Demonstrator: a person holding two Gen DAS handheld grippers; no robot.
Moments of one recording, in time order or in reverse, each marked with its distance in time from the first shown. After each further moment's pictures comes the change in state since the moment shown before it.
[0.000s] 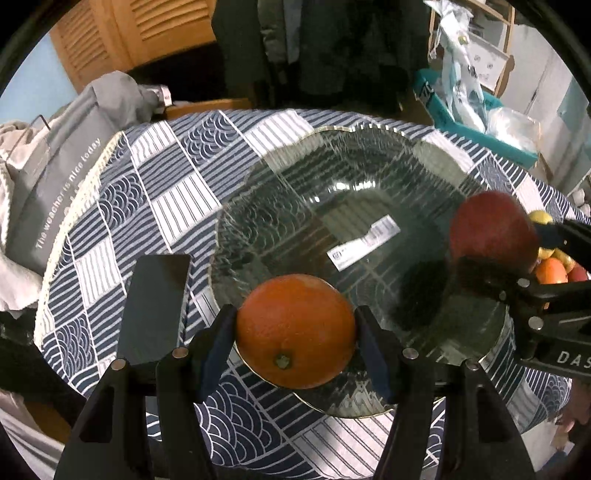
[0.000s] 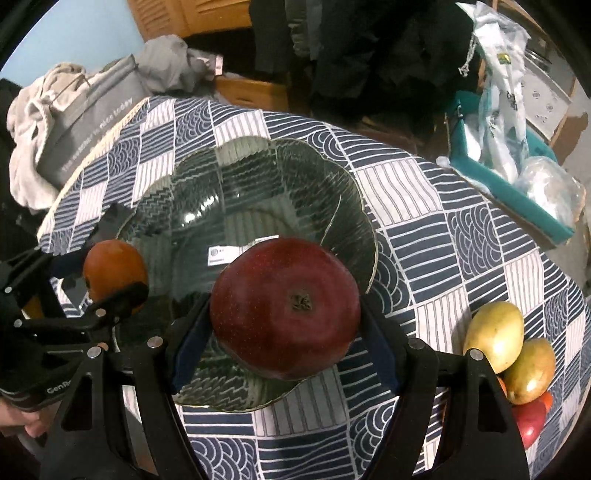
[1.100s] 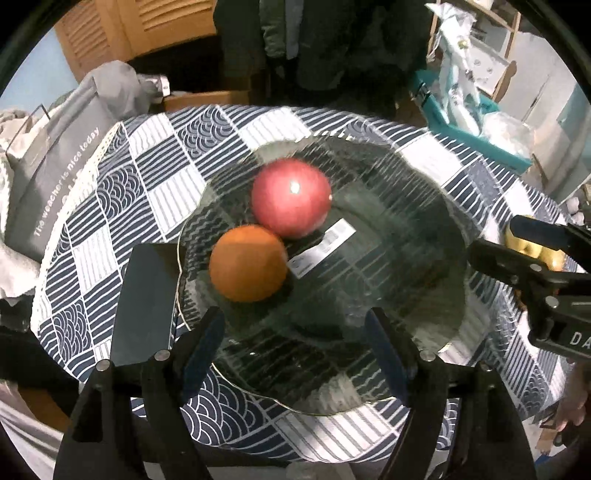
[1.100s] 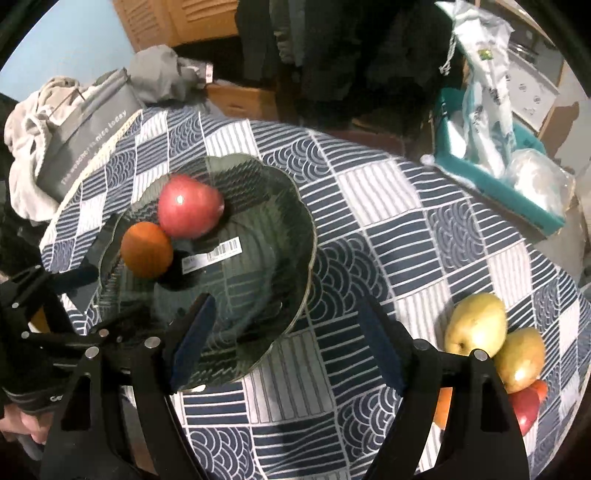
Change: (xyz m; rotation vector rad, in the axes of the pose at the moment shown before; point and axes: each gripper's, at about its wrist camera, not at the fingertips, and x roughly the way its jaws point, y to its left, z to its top) left arm -0.023 -0.007 0.009 -0.032 0.020 -0.037; right arm -0.024 -0.011 0.000 0.057 -0.016 -0.013
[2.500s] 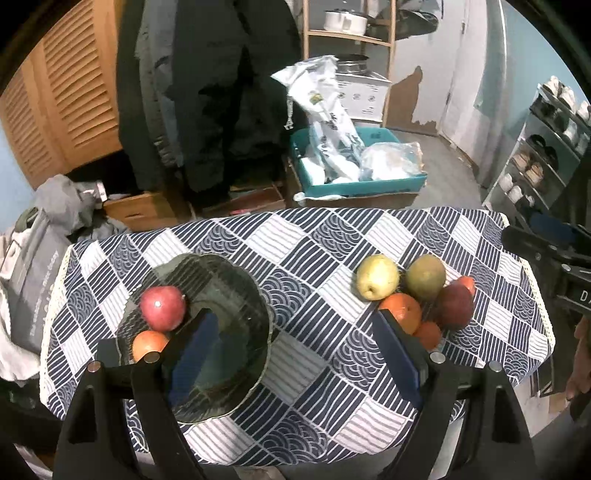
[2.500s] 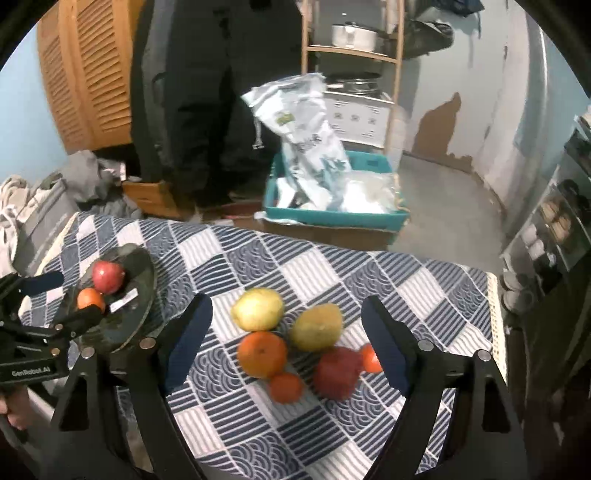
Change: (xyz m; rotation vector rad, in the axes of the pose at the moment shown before) left arm -0.115 -0.150 0.017 0.240 -0.217 -0.130; right arm -0.188 -0.137 -0.073 0.222 -0.278 -0.262
